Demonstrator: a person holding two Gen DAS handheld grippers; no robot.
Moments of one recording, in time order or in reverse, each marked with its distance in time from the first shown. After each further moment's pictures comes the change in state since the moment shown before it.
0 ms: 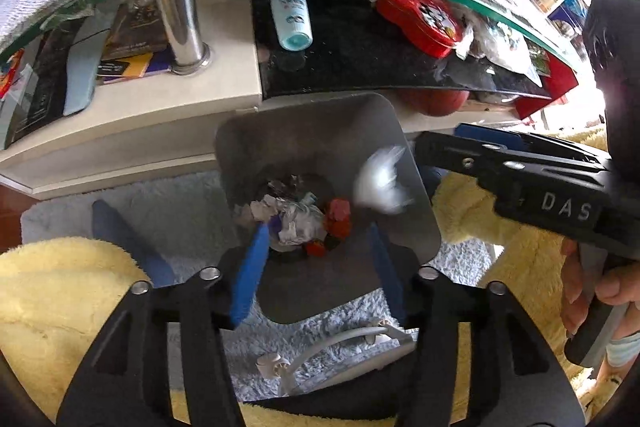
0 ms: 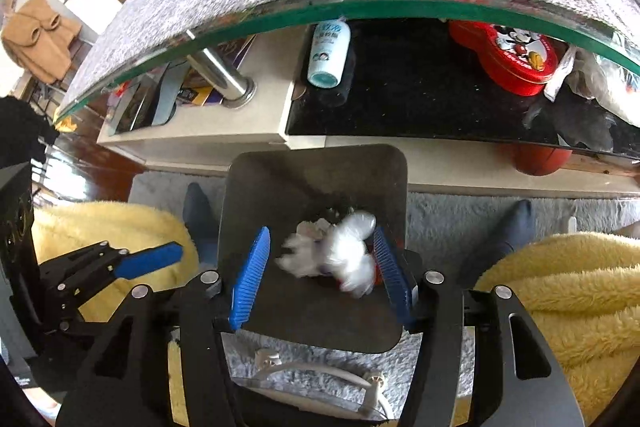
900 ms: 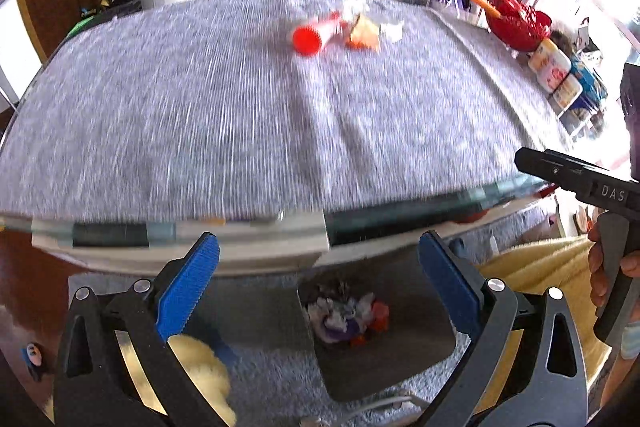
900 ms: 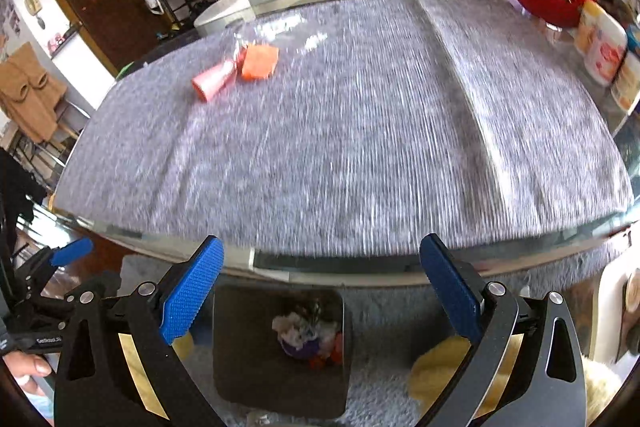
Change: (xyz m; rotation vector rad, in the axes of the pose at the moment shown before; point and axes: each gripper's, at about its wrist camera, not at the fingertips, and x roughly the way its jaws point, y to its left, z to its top) left arm -0.089 0.032 0.117 -0.009 -0.242 0.111; right arm -0.081 -0.025 0.120 0.022 -0.227 -0.077
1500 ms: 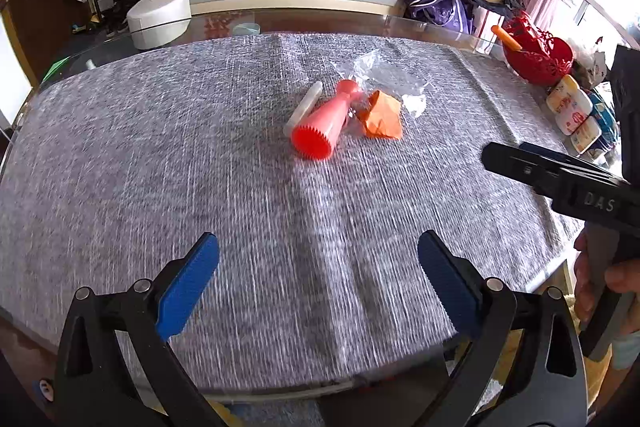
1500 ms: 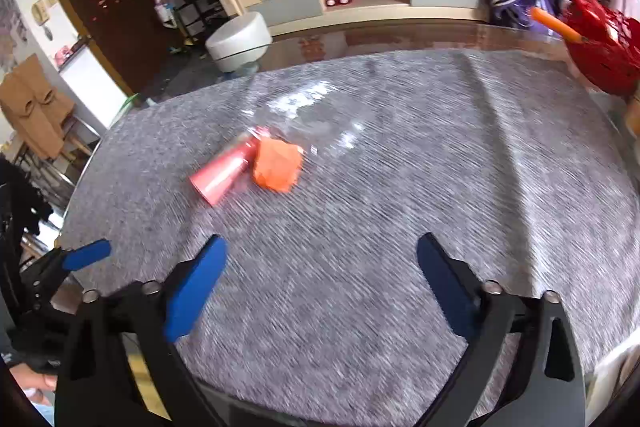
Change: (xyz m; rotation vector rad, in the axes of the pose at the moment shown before) left arm 0.048 0.008 0.107 0.019 -0.008 -0.005; right arm 0.055 0.023 0.104 -0.029 -0.037 0.075
